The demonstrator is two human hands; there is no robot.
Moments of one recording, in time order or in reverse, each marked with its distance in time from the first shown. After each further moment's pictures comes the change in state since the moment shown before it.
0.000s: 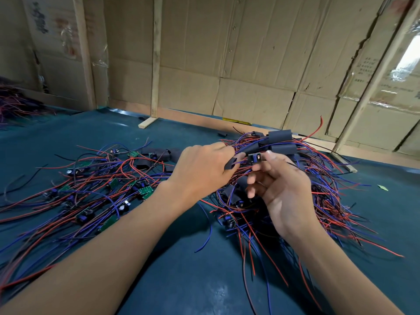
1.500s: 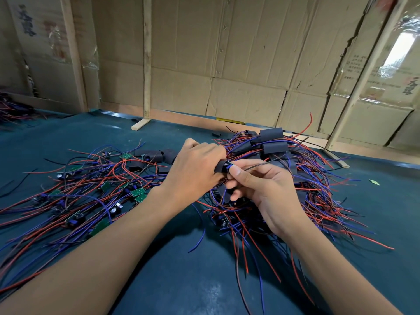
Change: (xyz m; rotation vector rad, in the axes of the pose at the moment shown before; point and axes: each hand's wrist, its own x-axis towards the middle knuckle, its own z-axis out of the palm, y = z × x) left_hand -0.002 0.001 -0.002 -0.119 -0.062 -0.006; right_hand 0.000 0.006 -0.003 -0.169 -0.158 0.030
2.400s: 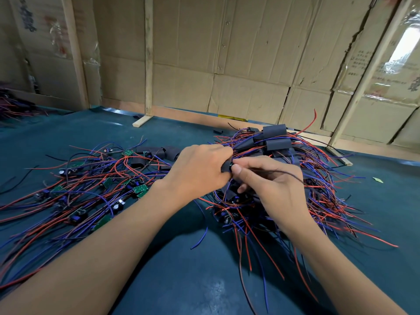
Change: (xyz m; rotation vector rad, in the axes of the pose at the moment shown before) left_hand 0.001 -0.002 0.003 0.019 -0.107 0.030; right_hand -0.003 0.002 -0.002 -0.319 0.121 -0.229
